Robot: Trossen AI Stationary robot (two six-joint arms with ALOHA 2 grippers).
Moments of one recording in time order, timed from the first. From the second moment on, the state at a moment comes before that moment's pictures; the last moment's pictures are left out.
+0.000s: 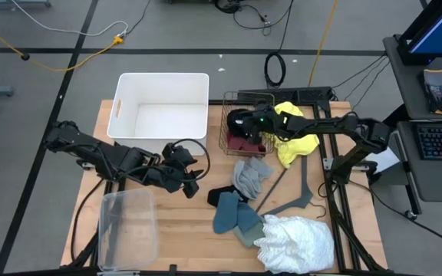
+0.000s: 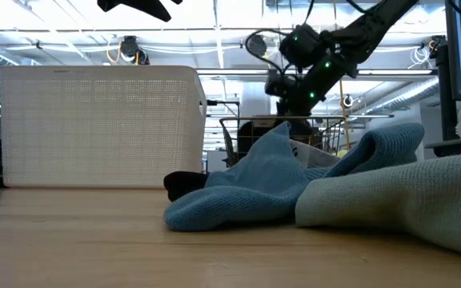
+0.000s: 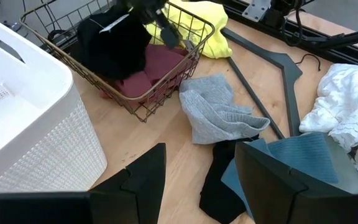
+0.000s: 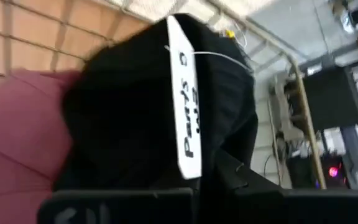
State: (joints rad) left arm -0.36 1.39 1.30 -0.75 -0.60 -0.73; right arm -0.43 1.59 0.90 0.05 0.26 -0.65
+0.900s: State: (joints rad) left arm -0.36 1.39 1.30 -0.75 -0.60 -0.72; right arm -0.47 1.61 0.90 -0.04 0.15 -0.51
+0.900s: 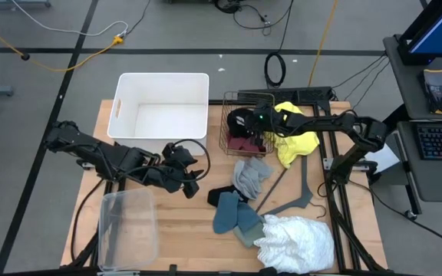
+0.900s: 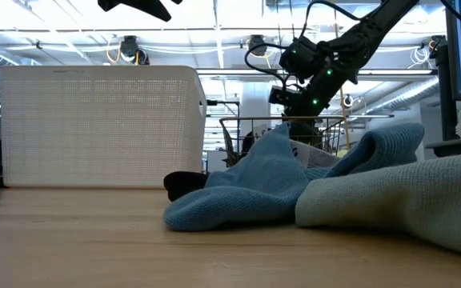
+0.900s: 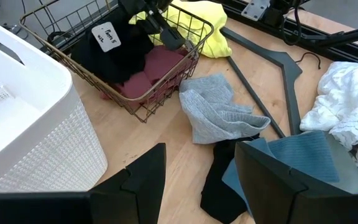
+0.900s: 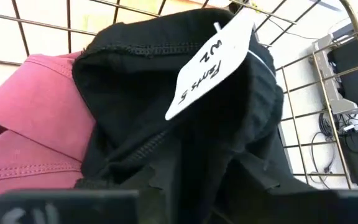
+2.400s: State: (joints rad) left arm -0.36 1.39 1.30 -0.71 -0.60 -0.71; right arm 0.06 1.03 0.90 -0.58 0.08 -0.51
